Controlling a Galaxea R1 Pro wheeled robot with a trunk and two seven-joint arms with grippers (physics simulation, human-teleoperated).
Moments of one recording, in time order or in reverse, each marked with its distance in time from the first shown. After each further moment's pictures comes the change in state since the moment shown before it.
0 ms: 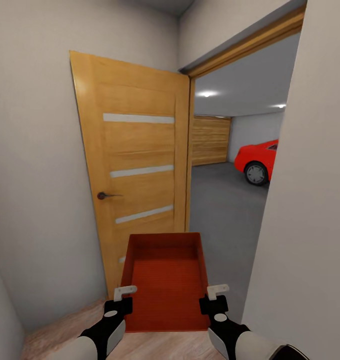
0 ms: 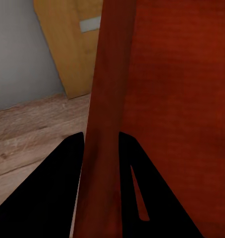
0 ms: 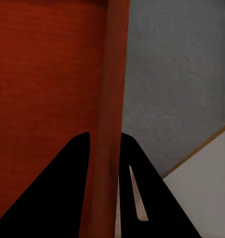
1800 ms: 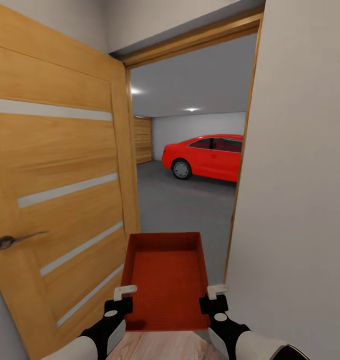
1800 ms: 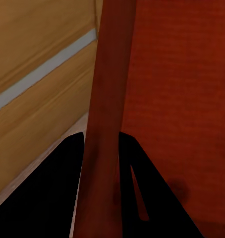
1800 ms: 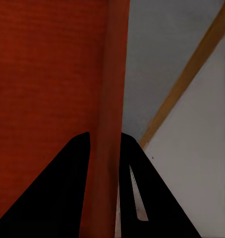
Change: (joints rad) left arm 0.000 -0.001 -0.001 -0.003 0.000 -0.001 0.001; right arm 0.001 -0.002 0.000 -0.006 0.000 0.000 0.000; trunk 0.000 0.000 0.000
